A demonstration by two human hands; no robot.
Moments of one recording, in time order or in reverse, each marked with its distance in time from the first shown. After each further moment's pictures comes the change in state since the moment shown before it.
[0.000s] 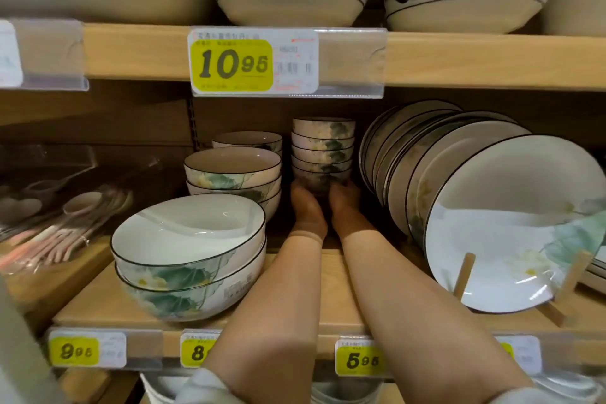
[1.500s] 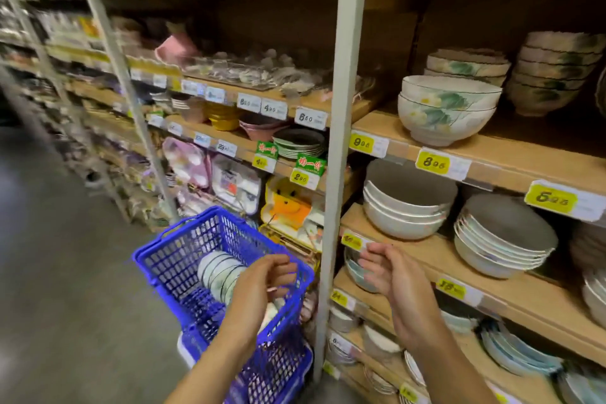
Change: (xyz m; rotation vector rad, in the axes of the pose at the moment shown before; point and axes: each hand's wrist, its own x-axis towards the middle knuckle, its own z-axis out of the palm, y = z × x) left_hand -0.476 0.127 -0.325 0.637 0.590 0.192; right_hand -0.441 0.127 -0.086 -0.022 -0.653 0.306
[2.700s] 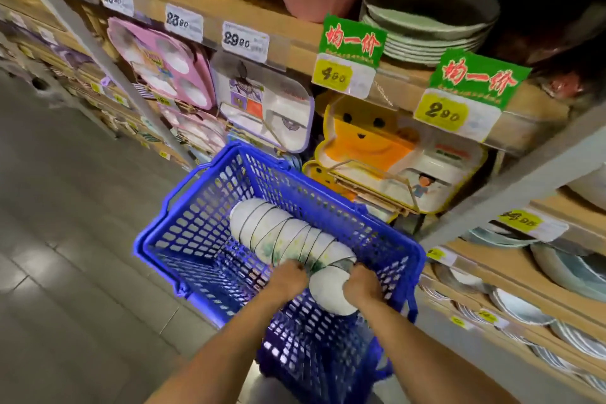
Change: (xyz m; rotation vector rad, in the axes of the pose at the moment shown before) left_hand 0.310 -0.176 -0.170 1.067 -0.372 -0.532; right_hand 0.194 0.334 0.190 -1.300 -0.236 0.580
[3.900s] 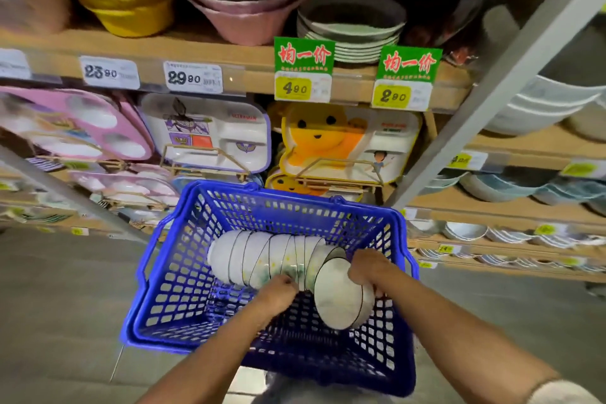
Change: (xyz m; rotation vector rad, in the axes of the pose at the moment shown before) left_hand 0.021 -0.042 -0.054 0.131 -0.341 0.200; right_hand -0.048 -0.038 -0.031 -0.198 -0.123 0.185
